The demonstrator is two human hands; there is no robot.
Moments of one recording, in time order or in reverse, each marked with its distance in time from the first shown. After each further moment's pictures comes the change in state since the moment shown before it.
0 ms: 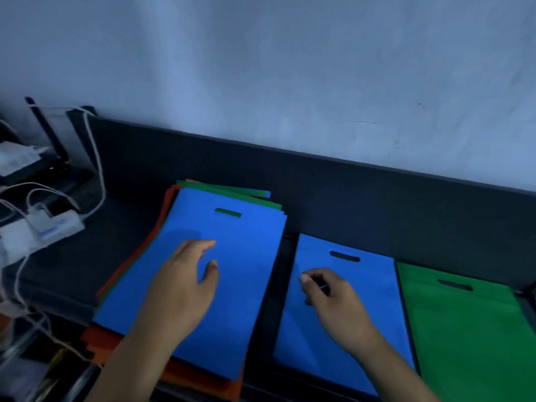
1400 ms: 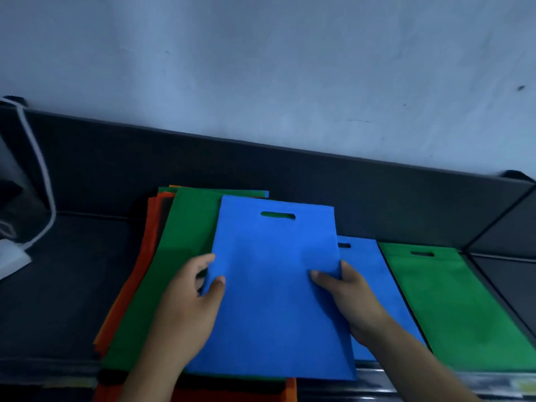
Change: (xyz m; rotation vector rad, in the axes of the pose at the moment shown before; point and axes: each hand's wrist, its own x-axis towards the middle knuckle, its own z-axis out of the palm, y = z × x) left_hand 0.029 -0.058 -0.029 -0.442 -0.341 -0.177; right_hand -0.011 -0.031 0.046 0.449 0.177 0.289
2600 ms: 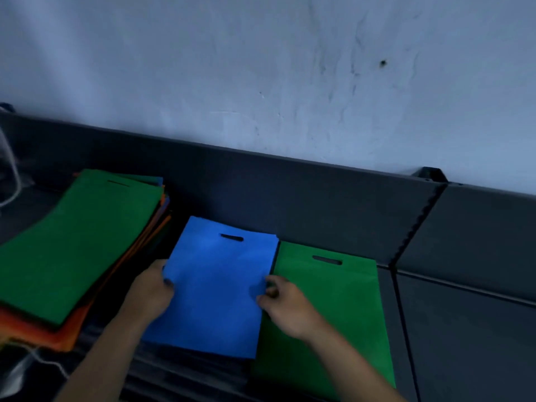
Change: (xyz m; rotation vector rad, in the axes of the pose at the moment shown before) left_hand -0.026 0.061 0.288 0.367 0.216 -0.278; right_hand 0.065 0.036 -0.283 -0.541 -0.489 -0.027
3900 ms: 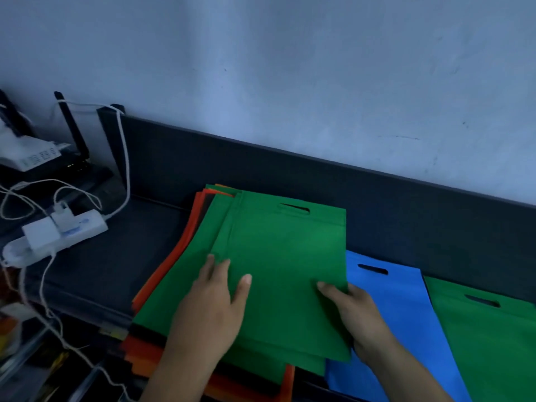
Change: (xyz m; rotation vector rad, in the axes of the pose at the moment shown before) left_hand 0.081 -0.131 -0.213 0.243 -0.006 0.166; right_hand 0.087 -0.174 0.215 0.581 0.299 0.104
